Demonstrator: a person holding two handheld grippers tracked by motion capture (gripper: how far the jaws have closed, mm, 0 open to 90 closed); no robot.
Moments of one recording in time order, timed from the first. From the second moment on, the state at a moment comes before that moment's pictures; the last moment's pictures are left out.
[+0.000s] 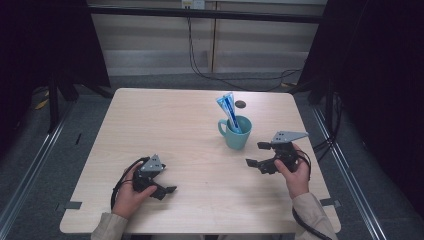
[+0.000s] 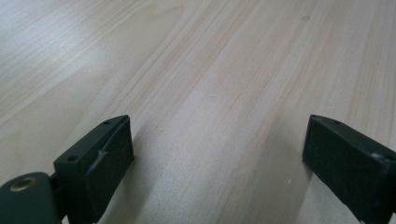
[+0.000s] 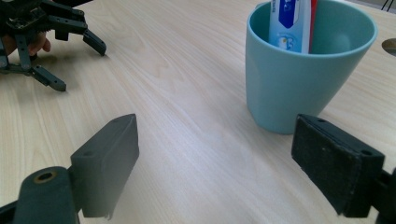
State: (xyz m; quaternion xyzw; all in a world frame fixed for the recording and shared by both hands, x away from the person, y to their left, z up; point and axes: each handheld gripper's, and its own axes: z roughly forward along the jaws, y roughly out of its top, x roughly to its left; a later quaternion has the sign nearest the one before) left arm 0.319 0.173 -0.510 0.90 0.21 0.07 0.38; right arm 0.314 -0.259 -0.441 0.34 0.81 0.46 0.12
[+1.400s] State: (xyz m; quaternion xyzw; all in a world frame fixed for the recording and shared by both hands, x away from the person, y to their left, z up) left arm 0.319 0.173 -0.510 0.90 0.21 0.07 0.38; right arm 0.293 -0.285 -0.483 0.37 0.81 0.44 0.12
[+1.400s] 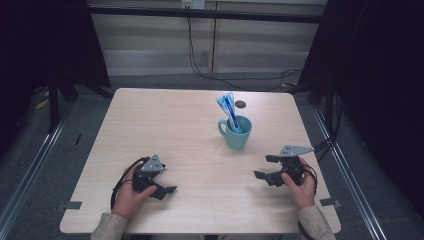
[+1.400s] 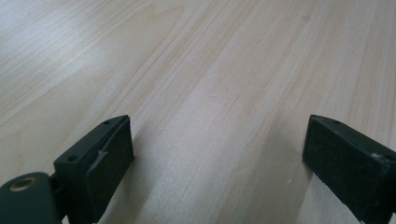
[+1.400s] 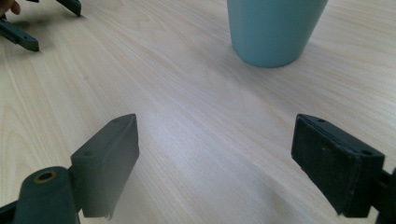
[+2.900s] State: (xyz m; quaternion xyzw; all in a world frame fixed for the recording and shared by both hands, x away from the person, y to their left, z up) left arm 0.319 0.173 -0.510 0.90 0.21 0.07 0.39; right arm 0.279 -0.293 -0.512 0.38 0.84 0.36 0.15
